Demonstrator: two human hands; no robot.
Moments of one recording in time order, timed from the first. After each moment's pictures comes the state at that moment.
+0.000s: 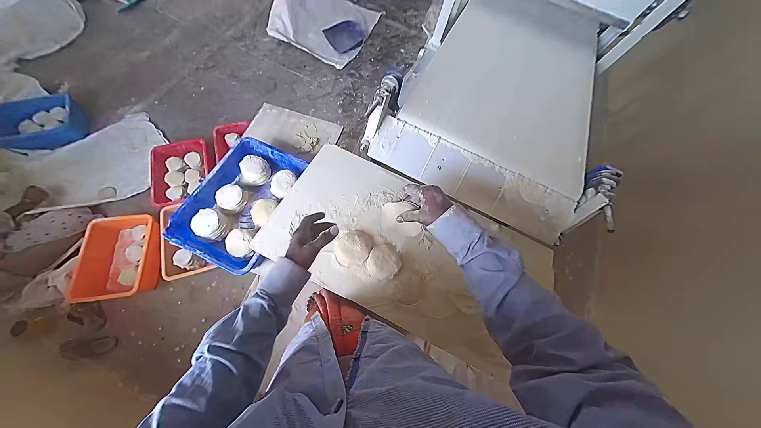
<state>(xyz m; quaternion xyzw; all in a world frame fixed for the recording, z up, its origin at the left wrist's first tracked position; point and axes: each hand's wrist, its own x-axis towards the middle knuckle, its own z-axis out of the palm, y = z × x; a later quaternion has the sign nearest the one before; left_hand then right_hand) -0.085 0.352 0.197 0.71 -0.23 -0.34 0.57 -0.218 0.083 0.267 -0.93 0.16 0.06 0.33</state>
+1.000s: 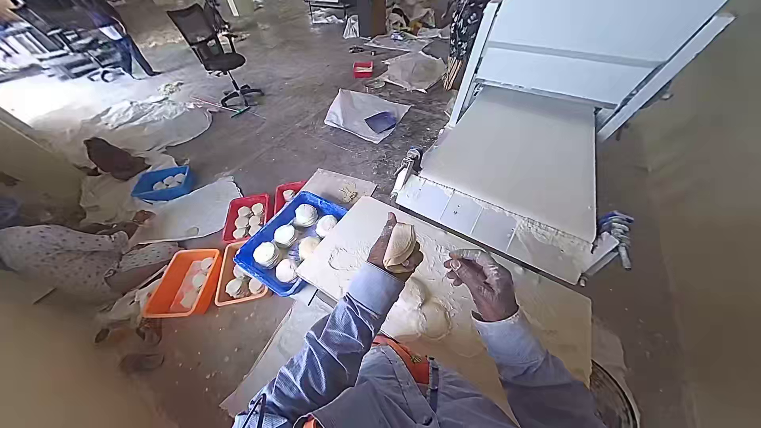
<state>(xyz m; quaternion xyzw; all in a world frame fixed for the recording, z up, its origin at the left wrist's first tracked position) -0.170 0.286 0.307 0.21 -0.10 -0.53 0.81 -0.336 0.182 0.296 -0.72 0.19 -0.35 0.57</state>
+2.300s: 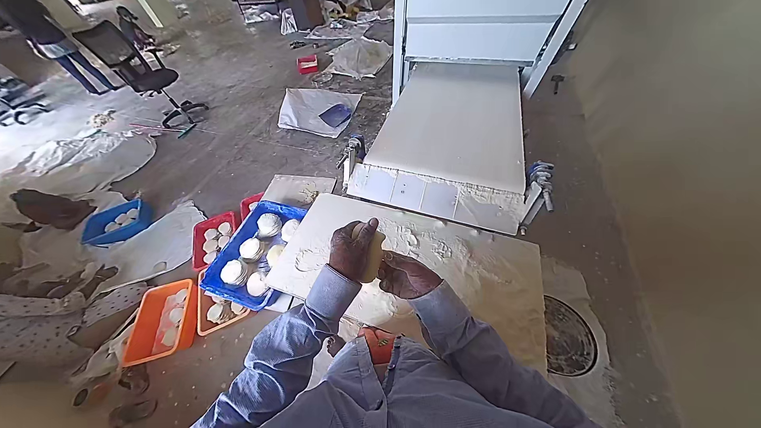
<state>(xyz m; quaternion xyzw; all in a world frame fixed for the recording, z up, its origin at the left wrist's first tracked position) -0.220 0.276 0.335 0.69 -0.29 -0.25 0.61 -0.343 0.189 0.278 -0.33 0.23 -0.08 0.91</state>
